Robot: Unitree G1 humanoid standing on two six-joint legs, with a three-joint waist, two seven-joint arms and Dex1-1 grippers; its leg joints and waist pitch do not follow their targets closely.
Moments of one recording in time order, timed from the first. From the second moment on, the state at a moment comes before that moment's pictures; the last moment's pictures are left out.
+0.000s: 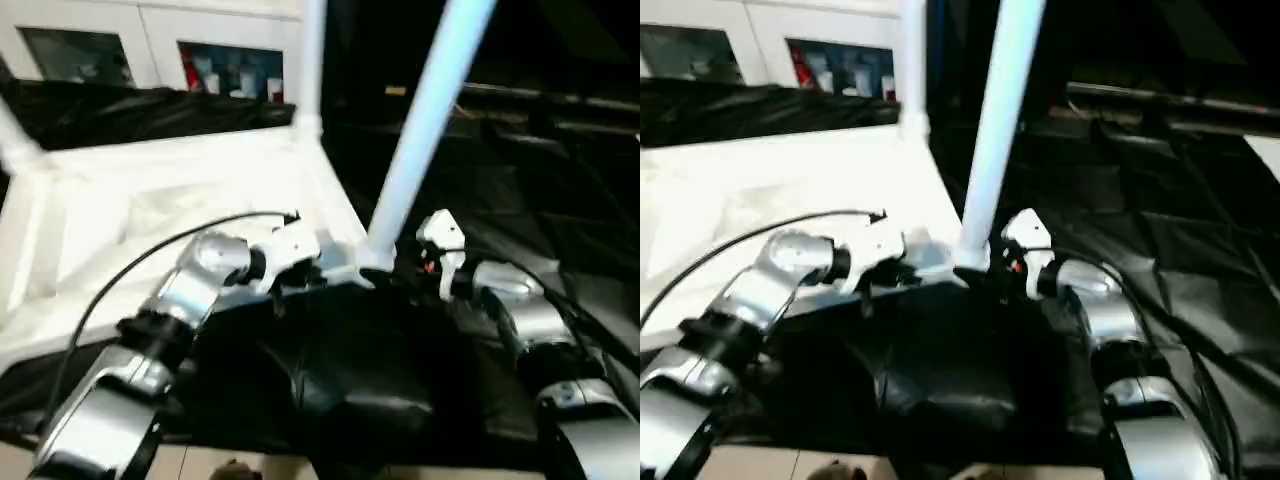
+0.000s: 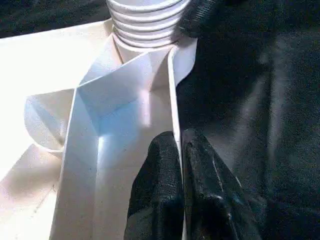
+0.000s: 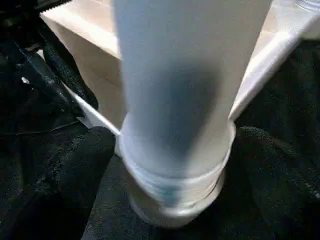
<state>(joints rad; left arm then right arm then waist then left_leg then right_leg) -0.66 0.35 -0.34 0.57 0.15 0.08 -1.09 -0.57 -0.30 0.04 0.76 0.07 -0.09 1.01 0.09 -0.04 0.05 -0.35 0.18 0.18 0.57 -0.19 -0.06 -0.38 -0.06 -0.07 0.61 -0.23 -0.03</state>
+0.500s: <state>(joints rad) -0.61 0.41 -0.35 0.51 0.12 0.04 -1.19 -0.51 -0.34 0.09 0.65 0.08 -0.10 1.13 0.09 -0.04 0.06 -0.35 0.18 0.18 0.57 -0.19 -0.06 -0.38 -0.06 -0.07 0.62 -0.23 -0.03</state>
